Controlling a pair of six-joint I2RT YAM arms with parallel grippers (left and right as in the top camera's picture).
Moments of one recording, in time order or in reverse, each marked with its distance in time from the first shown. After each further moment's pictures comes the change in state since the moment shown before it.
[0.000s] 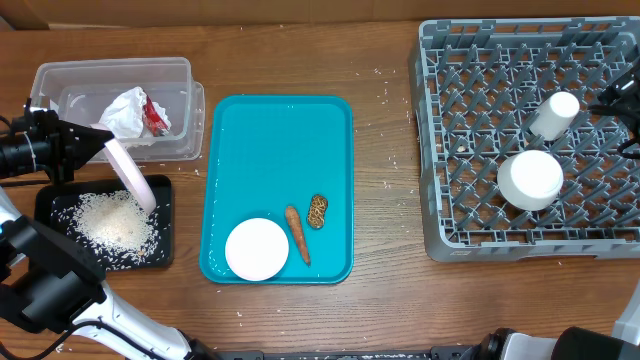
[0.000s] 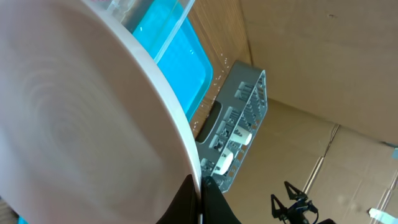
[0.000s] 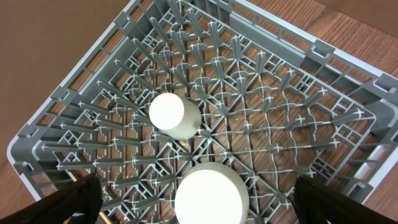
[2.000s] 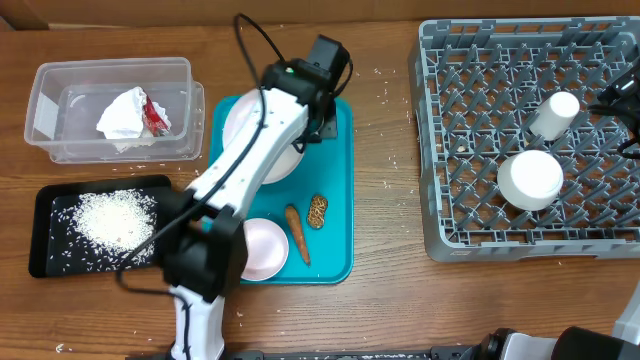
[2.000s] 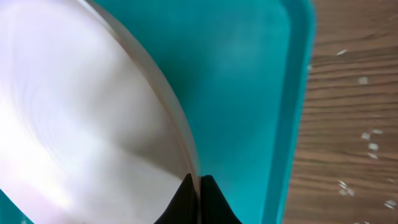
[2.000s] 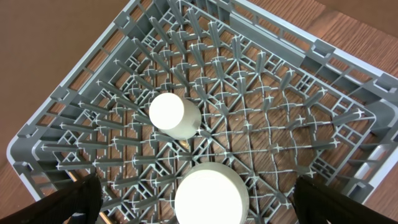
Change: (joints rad) left arm -1.205 0.053 -0.081 0.562 -1.142 -0.561; right arm 0.000 0.001 0.000 0.000 0.000 0.000
